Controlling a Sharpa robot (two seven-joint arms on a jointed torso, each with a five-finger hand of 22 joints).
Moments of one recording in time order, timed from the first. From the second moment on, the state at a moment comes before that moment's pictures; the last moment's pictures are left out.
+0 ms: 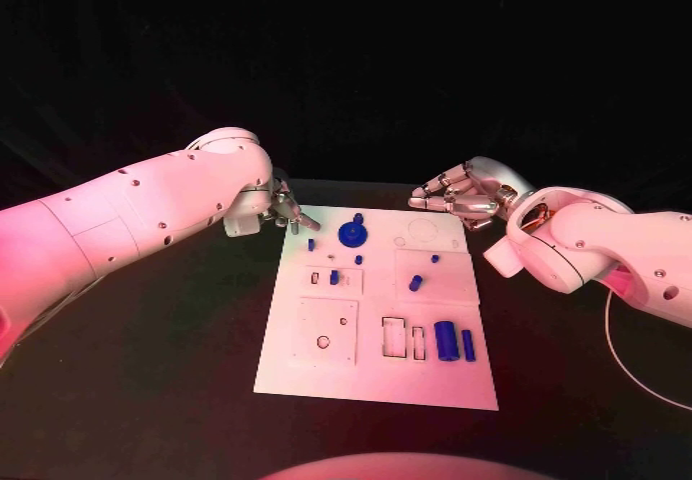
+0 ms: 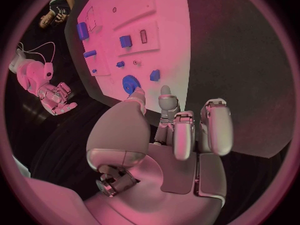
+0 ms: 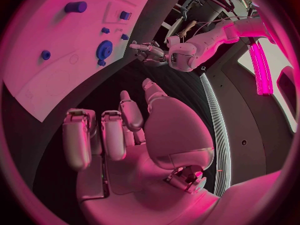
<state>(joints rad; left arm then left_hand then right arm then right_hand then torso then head) 1.39 -0.47 0.00 1.10 -1.09 0.32 -0.70 1.10 -0.02 0.01 0.29 0.05 0.89 0.07 0.59 0.61 1.24 -0.01 1.04 0.93 1.47 -0.07 1.57 1.31 0.05 1.45 0.04 1.40 1.31 1.30 -0.99 -0.05 1.69 -0.79 -0.42 -0.08 1.21 -0.03 0.06 0.11 0.25 0.99 0.14 0.09 0.07 1.38 0.05 1.17 1.30 1.47 -0.02 1.48 1.31 0.05 1.47 0.09 1.48 1.31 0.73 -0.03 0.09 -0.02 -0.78</state>
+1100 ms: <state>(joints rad) 1.37 -0.39 -0.02 1.00 -1.10 0.38 -0.66 1.13 0.01 -0.01 0.28 0.05 0.91 0.05 0.59 0.60 1.26 -0.02 1.05 0.94 1.47 -0.07 1.57 1.31 0.05 1.46 0.04 1.41 1.31 1.29 -0.98 -0.05 1.69 -0.79 -0.41 -0.08 1.22 -0.02 0.06 0.11 0.25 0.99 0.14 0.09 0.07 1.38 0.05 1.17 1.30 1.47 -0.02 1.48 1.31 0.05 1.47 0.09 1.48 1.31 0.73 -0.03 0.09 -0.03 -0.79</state>
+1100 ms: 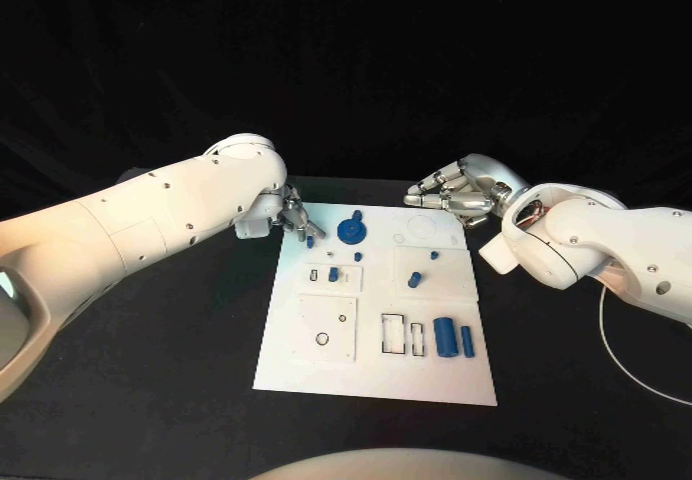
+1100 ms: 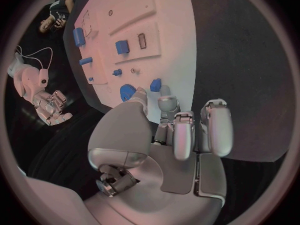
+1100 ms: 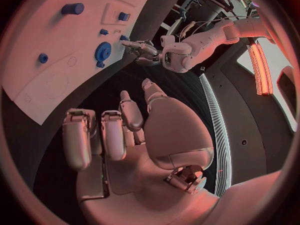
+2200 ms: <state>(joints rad) 1.37 -0.38 -0.02 0.98 -1.09 0.41 -0.67 1.24 0.06 0.00 0.23 0.05 0.92 0.05 0.60 0.59 1.26 -0.02 1.06 0.94 1.47 -0.07 1.57 1.31 0.05 1.46 0.04 1.41 1.31 1.29 -0.97 -0.05 1.69 -0.79 -0.41 -0.08 1.22 -0.02 0.05 0.11 0.26 0.99 0.14 0.09 0.07 1.38 0.05 1.17 1.30 1.47 -0.02 1.48 1.31 0.05 1.47 0.09 1.48 1.31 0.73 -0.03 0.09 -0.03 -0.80</state>
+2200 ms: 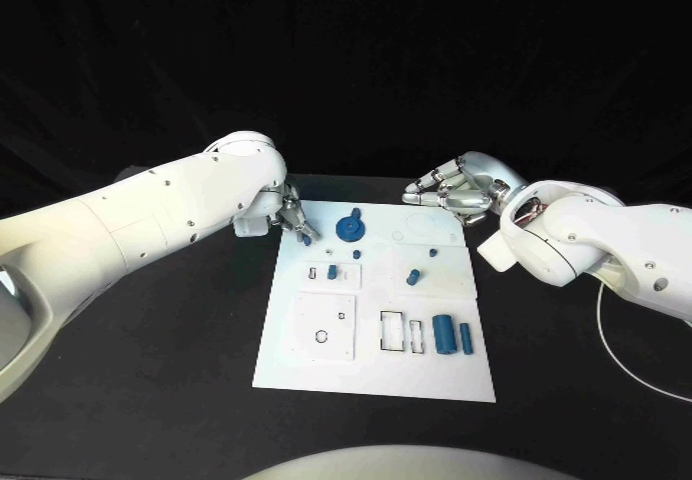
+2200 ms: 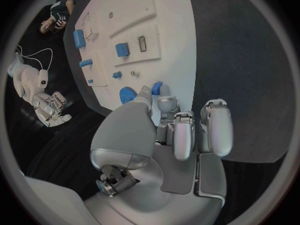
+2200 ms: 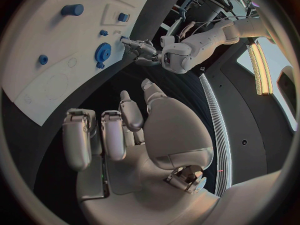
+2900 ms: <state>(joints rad) 1.37 -0.40 -0.02 1.00 -1.06 0.35 -0.65 1.38 0.06 0.23 0.21 0.05 0.87 0.06 0.56 0.57 1.23 -0.02 0.99 0.87 1.47 -0.08 1.57 1.31 0.05 1.46 0.03 1.40 1.31 1.29 -0.98 -0.05 1.69 -0.78 -0.40 -0.08 1.22 -0.02 0.05 0.11 0.26 0.99 0.14 0.09 0.07 1.38 0.05 1.17 1.30 1.47 -0.02 1.48 1.31 0.05 1.47 0.09 1.48 1.31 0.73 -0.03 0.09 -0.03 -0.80</state>
